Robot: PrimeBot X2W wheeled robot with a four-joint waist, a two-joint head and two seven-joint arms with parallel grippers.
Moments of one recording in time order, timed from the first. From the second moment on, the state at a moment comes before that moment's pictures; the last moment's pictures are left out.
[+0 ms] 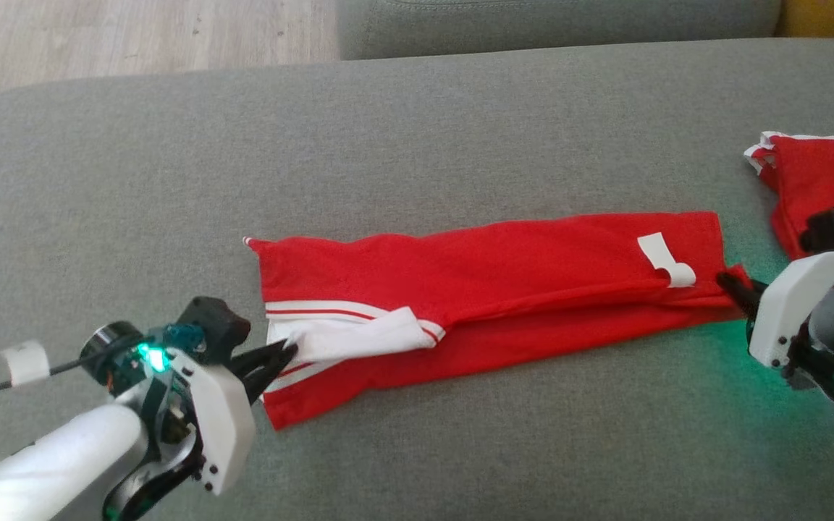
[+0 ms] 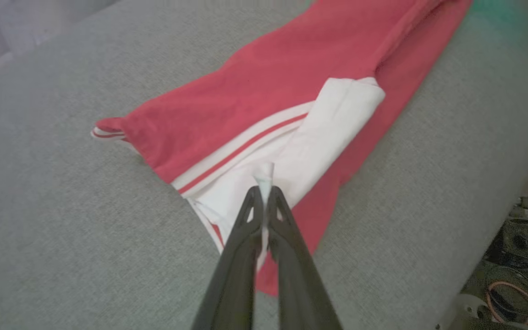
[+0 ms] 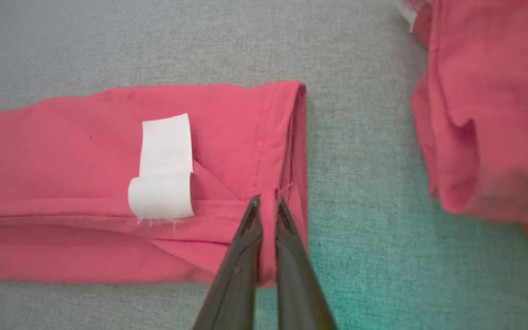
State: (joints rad) left arm -0.56 0.77 -1.10 -0.03 -0.84 0.00 0.38; right arm -0.52 -0.58 0.63 0.66 0.93 0.12 0.36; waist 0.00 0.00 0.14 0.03
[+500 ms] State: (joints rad) left arm -0.56 0.62 -0.83 0.12 -0.83 0.22 -0.13; right arm -0.53 -0.46 0.37 0.54 1.00 0.12 -0.03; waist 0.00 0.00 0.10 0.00
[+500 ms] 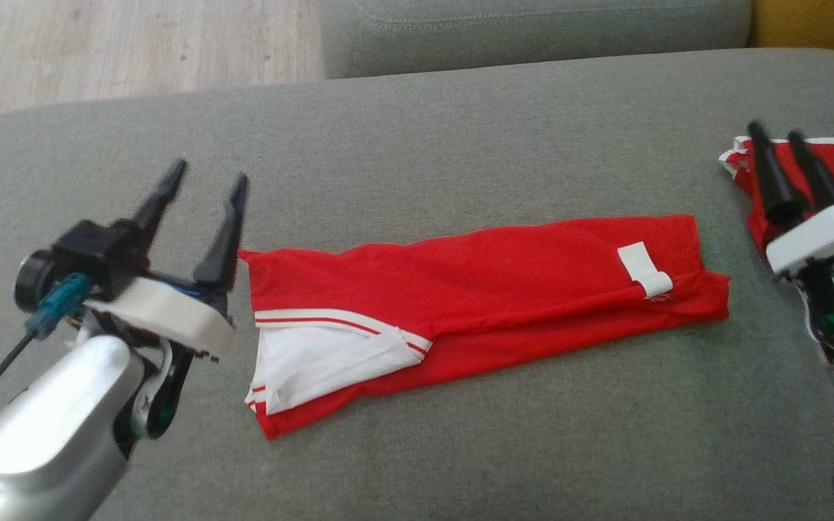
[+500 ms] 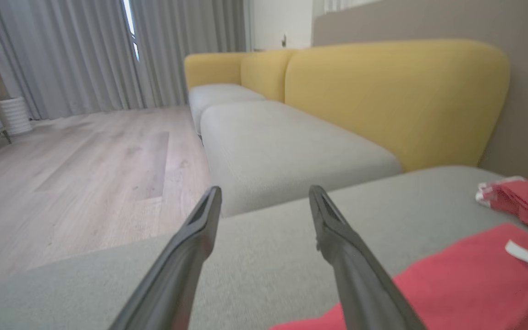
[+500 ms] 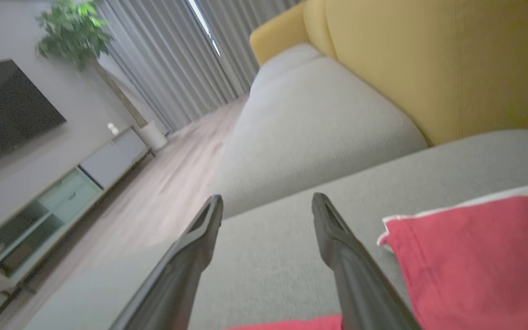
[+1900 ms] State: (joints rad) left arm -0.10 0.12 -0.30 0.25 -0.35 0.00 -0.25; right arm -0.30 -0.05 -0.14 0.69 0.32 0.12 -0.25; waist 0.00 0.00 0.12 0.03
